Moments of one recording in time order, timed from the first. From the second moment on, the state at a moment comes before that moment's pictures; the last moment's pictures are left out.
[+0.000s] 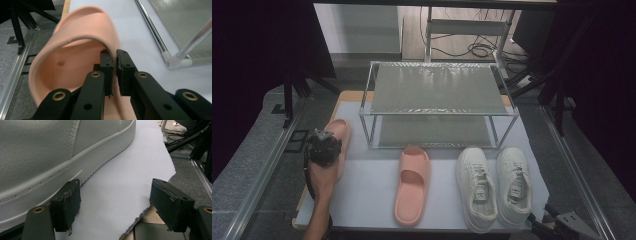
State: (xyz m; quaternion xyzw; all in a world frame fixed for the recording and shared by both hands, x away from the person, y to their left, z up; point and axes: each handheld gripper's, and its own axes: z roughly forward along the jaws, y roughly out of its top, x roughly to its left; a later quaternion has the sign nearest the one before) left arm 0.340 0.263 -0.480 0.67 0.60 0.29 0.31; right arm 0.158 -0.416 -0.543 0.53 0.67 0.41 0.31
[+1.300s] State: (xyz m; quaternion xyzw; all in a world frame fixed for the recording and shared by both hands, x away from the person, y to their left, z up) left arm 0.231 0.255 -0.456 0.73 0.52 0.26 0.36; right arm 0.157 -0.416 -0.542 0.54 0.67 0.41 0.31
